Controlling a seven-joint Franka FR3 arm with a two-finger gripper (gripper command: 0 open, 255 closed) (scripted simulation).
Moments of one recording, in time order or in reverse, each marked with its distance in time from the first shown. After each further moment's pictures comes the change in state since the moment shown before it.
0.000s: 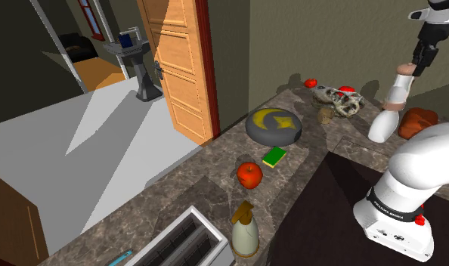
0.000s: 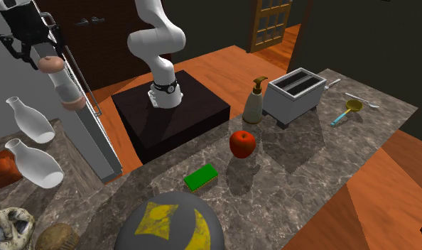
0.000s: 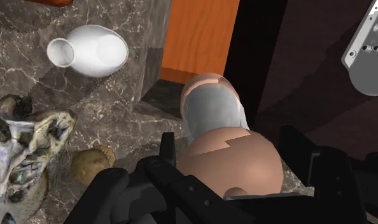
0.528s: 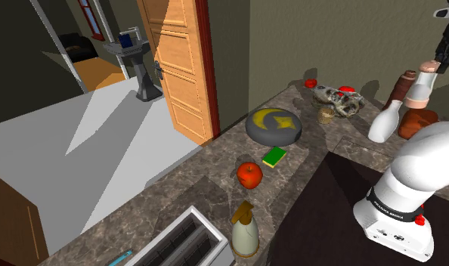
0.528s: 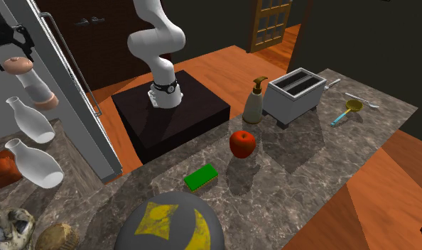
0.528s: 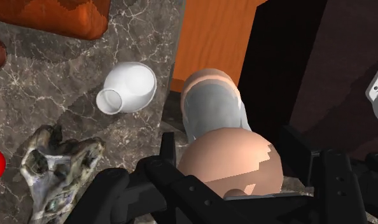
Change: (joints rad) arm 0.077 0.142 -0.257 0.186 -0.009 0.048 -0.211
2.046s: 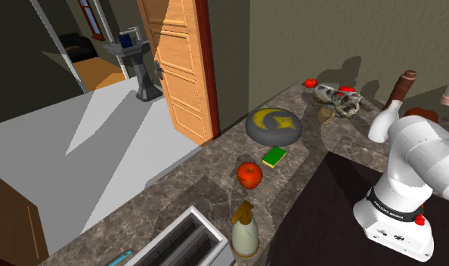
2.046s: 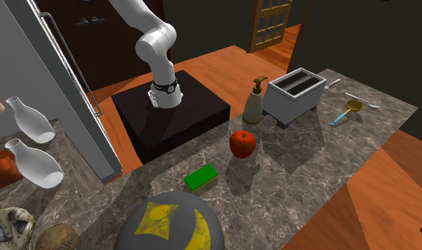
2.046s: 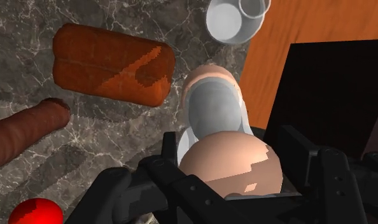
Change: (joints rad) arm 0.863 -0.073 -0.958 0.663 -0.116 -0.056 -0.283
